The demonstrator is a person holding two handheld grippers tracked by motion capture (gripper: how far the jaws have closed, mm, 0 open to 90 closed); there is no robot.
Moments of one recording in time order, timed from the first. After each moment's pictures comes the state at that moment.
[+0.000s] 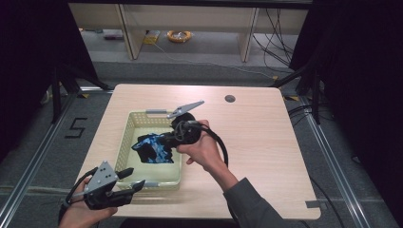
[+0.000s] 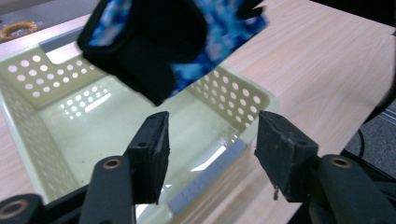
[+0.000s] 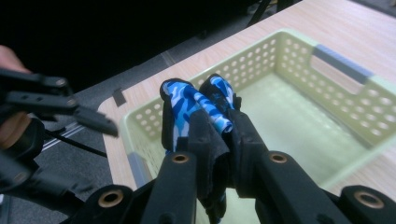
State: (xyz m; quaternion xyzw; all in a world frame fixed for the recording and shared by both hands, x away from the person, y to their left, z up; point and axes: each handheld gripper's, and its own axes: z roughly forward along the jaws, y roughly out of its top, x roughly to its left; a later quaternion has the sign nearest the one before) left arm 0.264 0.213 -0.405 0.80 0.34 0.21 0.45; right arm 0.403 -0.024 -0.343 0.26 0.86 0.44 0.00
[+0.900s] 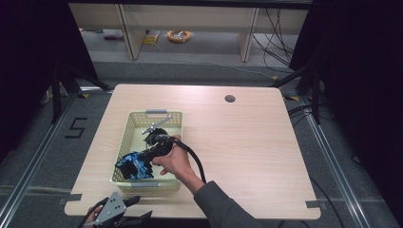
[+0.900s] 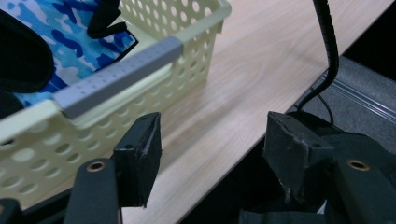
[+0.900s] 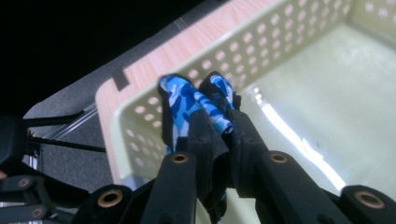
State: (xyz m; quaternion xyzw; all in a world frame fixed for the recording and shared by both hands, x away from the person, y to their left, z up) left arm 0.220 0.200 -0.475 0.81 0.35 0.15 0.45; right arm 0.410 0.047 -0.415 0.29 0.87 0.39 -0.06
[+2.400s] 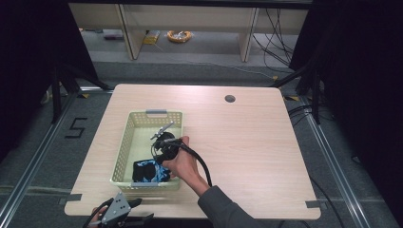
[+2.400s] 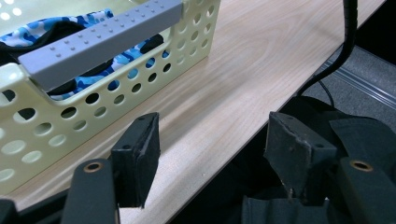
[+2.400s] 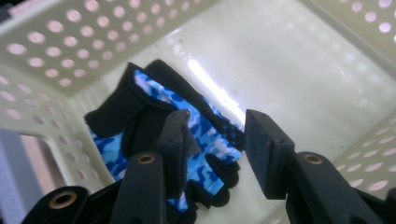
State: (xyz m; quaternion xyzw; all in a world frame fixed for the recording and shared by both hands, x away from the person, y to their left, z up) left arm 0.224 0.198 -0.491 0.82 0.37 0.13 0.42; right arm 0.413 0.030 -0.434 0.30 0.90 0.30 0.05
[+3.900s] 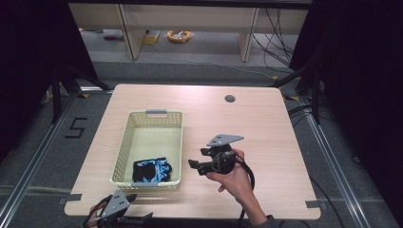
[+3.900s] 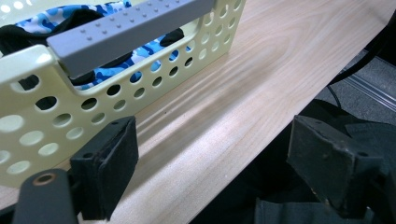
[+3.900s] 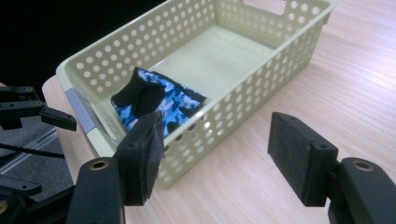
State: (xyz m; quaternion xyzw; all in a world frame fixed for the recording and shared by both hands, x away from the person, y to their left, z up) left arm 0.235 0.206 -0.498 0.82 0.37 0.13 0.42; right arm 0.361 -0.113 -0.413 0.35 0.82 0.45 0.05
